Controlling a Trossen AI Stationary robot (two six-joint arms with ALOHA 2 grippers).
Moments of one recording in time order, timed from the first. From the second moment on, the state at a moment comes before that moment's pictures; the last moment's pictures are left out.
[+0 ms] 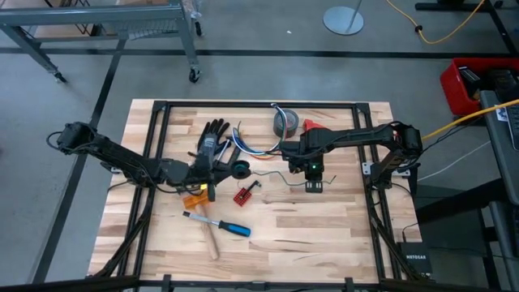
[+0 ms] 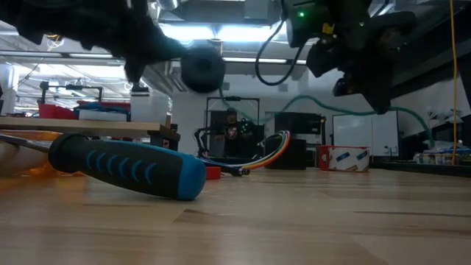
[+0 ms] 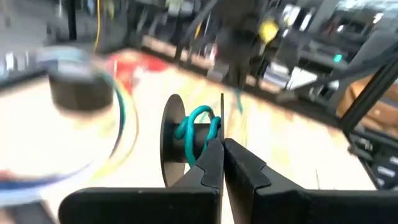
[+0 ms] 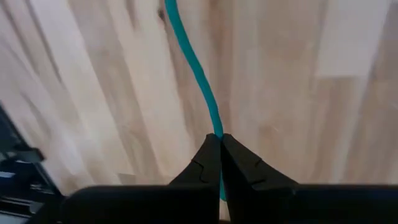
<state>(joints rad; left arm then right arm) -0.25 1.15 0.38 0.56 -0.47 -0.40 -0.09 1.68 1.28 -1.31 -0.27 -0.01</state>
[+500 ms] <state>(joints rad) -0.25 1.15 0.38 0.41 0.00 -0.89 -0.09 1.68 1.28 -1.30 -0.04 -0.09</state>
